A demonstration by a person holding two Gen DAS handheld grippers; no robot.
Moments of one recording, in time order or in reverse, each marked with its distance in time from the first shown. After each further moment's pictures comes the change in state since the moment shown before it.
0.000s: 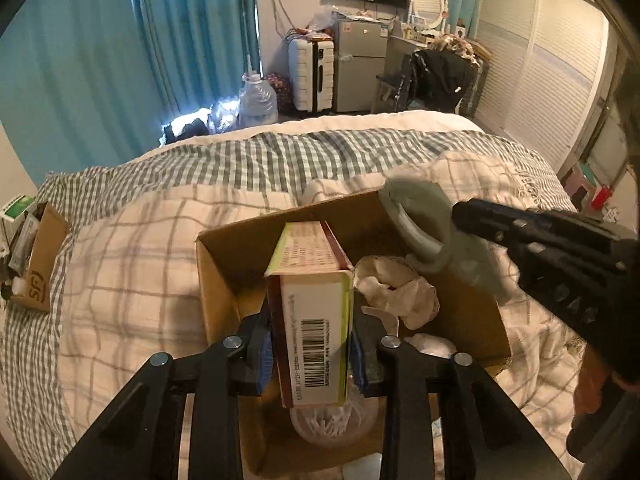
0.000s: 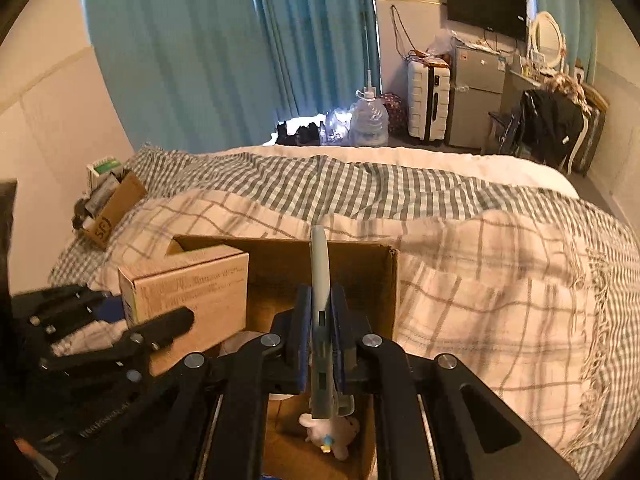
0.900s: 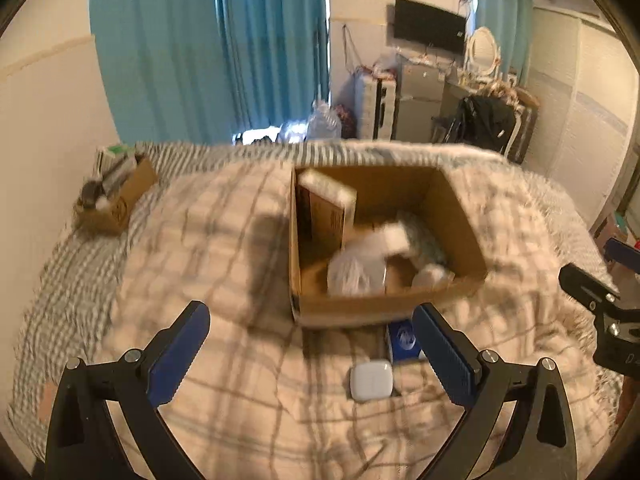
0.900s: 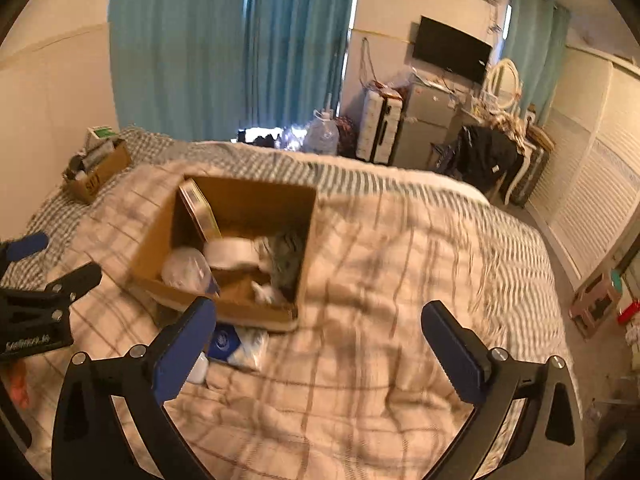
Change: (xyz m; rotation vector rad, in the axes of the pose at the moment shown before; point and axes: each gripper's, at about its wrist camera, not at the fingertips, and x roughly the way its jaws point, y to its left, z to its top) left arm -0.103 -0.017 -0.128 -0.175 -0.124 0.188; right arm -0.137 0.007 -0.119 -0.078 -0.059 -0.250
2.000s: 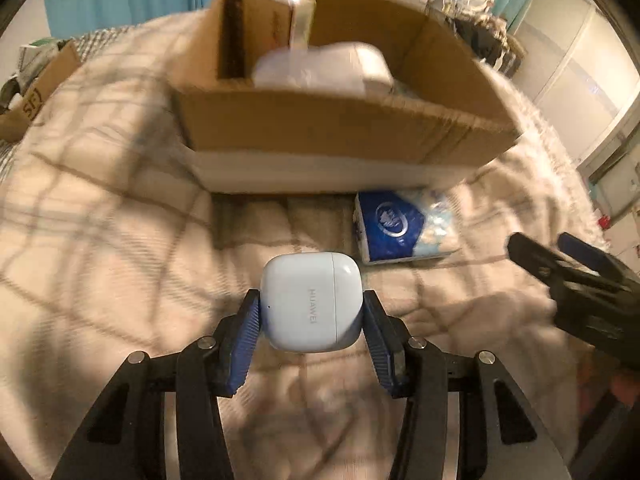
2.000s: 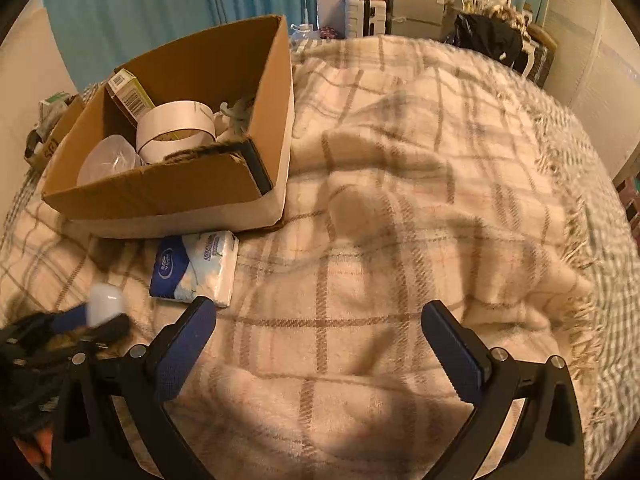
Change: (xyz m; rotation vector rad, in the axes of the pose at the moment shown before) left arm 0.091 -0.021 -0.073 -0.033 0.313 -0.217; right arm 0.113 -0.008 -0.072 0.114 0.270 0.026
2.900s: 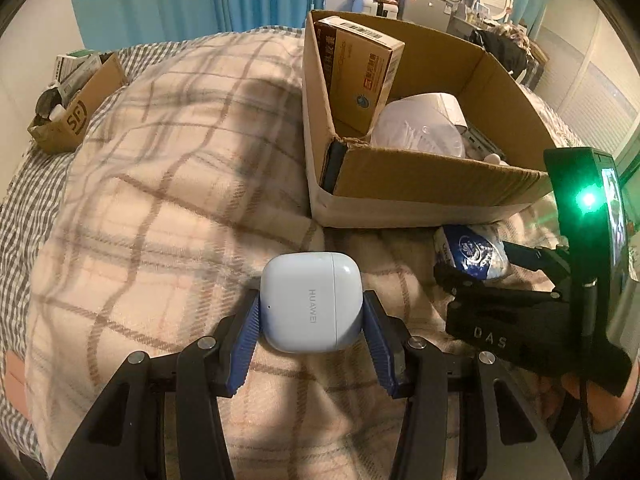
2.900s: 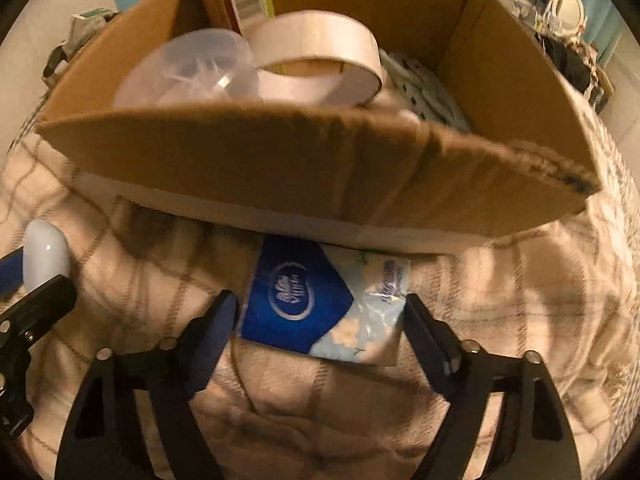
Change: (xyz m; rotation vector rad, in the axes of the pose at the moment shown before) left arm -0.011 0.061 0.016 0.005 -0.043 0.138; right arm 0.068 0.107 0.014 -0.174 0.143 0.070
